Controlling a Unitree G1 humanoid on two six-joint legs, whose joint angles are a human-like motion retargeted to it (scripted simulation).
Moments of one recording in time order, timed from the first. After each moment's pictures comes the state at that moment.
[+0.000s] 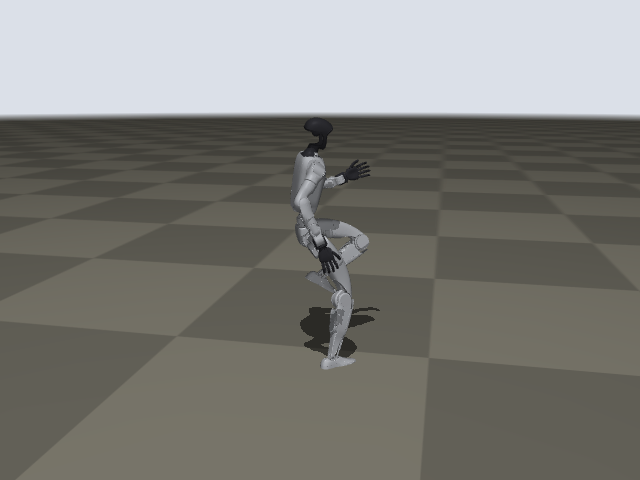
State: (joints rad) left arm -0.24 0.46 -0.35 -0.36 -0.48 -0.19 0.56; right arm 0.46 -0.56 0.12 0.48 0.37 0.09 -0.13; waist -0.07 0.11 0.37; left_leg -1.11 0.09 0.27 2.35 -0.45 0.17; right_leg -0.19 -0.06 0.33 0.72 -0.35 0.04
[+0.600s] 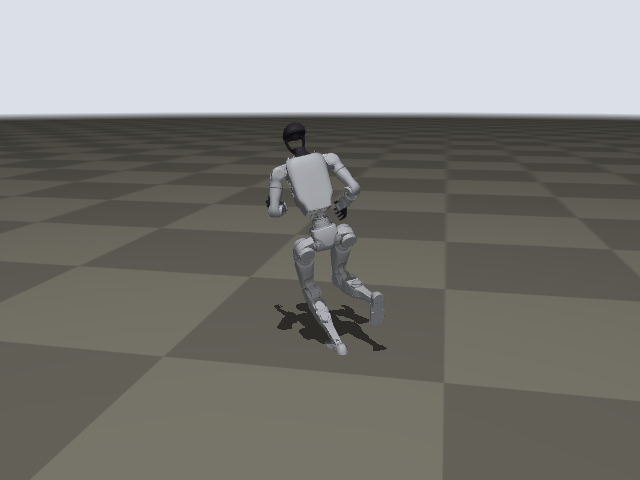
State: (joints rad) left arm -0.27 0.33 -0.36 -0.09 -0.35 -0.18 0.78; right arm 0.17 -0.35 0.23 -0.06 0.17 -0.07 -0.51; waist 0.02 0.06 0.35; left_leg -0.47 0.04 0.15 1.01 -0.61 0.21; right_leg -0.55 0.17 0.12 1.93 -0.22 0.17
